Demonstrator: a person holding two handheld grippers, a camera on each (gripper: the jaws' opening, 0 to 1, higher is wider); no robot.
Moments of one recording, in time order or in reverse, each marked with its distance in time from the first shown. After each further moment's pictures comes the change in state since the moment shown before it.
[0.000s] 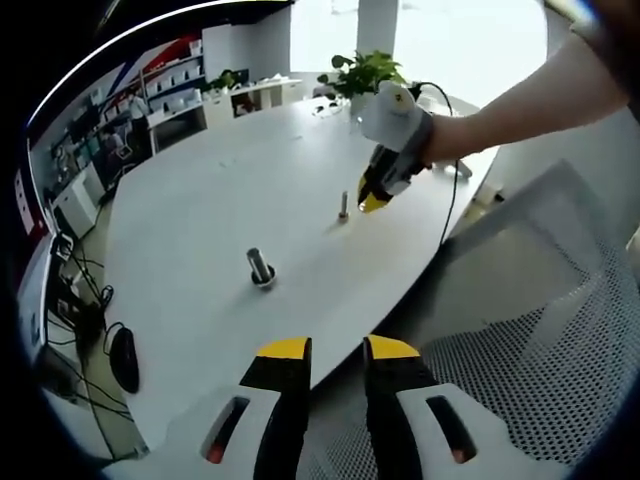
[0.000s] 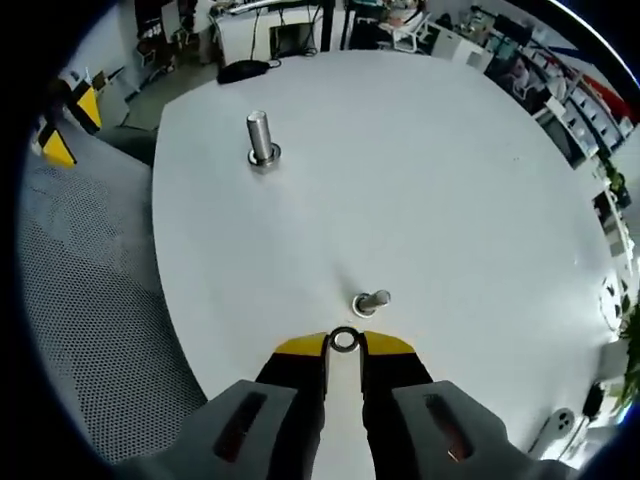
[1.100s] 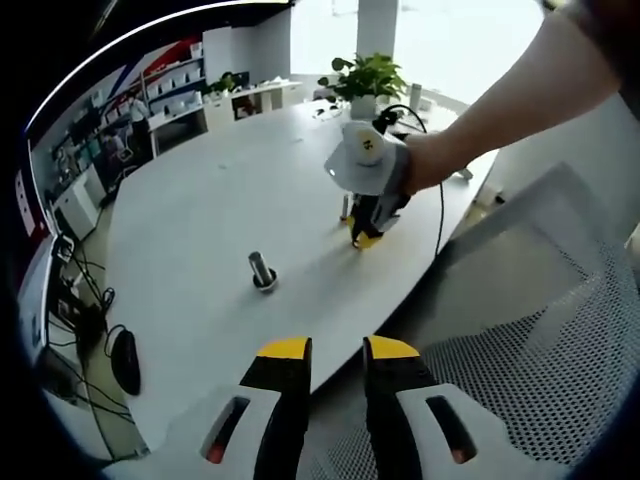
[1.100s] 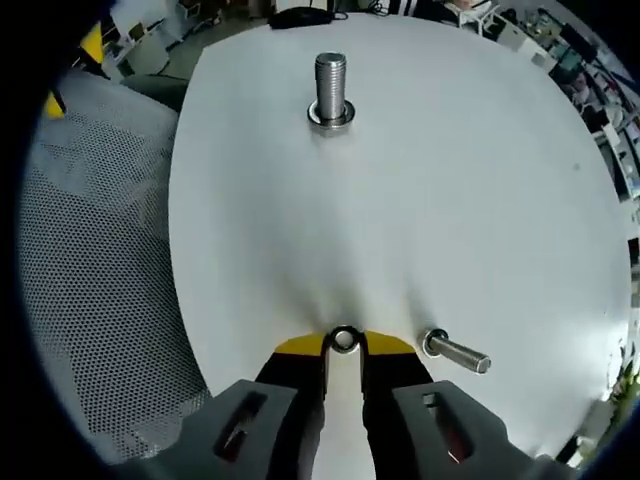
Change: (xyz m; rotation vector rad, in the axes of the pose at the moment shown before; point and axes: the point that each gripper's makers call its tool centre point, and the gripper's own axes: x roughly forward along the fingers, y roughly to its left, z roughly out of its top) left arm -0.001 0.001 0.003 0.002 -0.016 0.003; right arm 0.043 0.052 -0.005 -0.215 0.172 0.149
